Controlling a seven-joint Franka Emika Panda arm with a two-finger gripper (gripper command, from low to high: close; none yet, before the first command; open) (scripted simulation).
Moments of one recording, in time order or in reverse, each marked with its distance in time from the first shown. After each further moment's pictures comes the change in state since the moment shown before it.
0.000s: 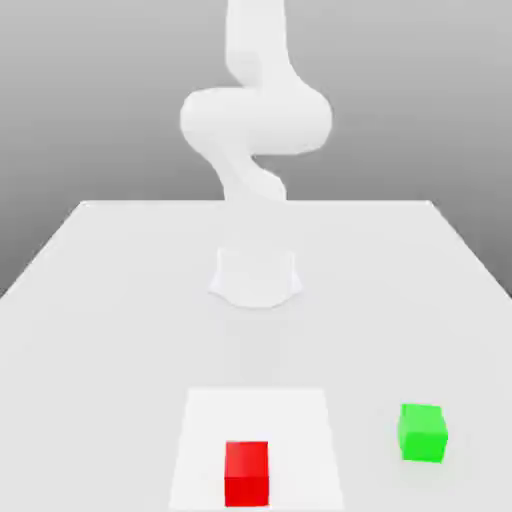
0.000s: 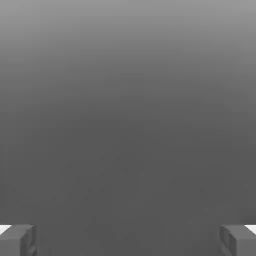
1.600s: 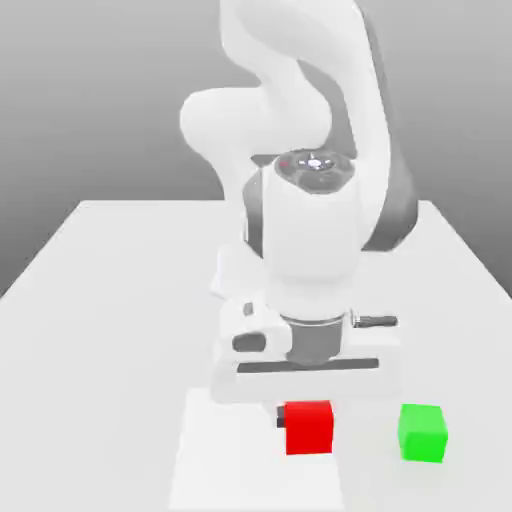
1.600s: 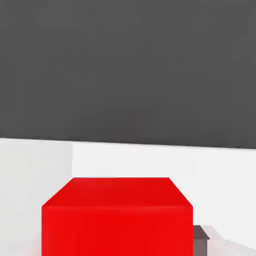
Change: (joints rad) arm 0.139 0.827 0.121 -0.214 0.006 0.315 0.158
